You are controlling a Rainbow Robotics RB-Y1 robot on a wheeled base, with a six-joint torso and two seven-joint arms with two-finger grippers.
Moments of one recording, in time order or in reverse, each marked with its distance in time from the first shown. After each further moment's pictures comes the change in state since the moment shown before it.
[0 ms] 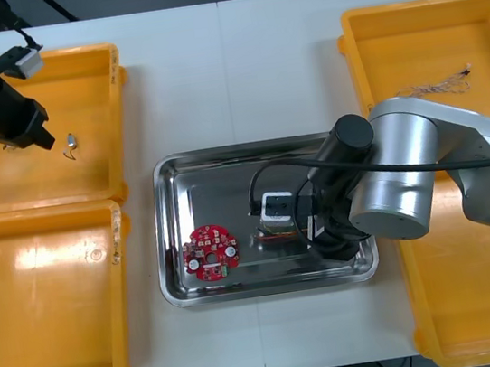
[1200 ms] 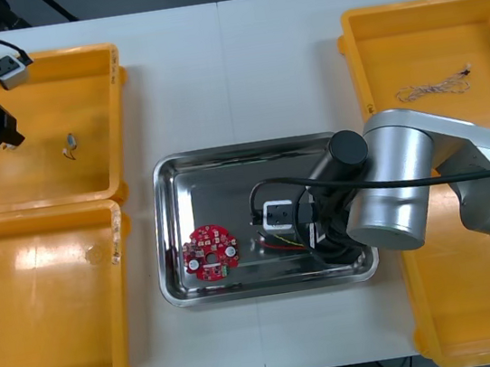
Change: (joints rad) right arm 0.000 0.000 0.040 0.001 0.054 -0.004 0.015; left arm -0.069 0.000 0.020 0.392 -0.079 -0.335 -0.656
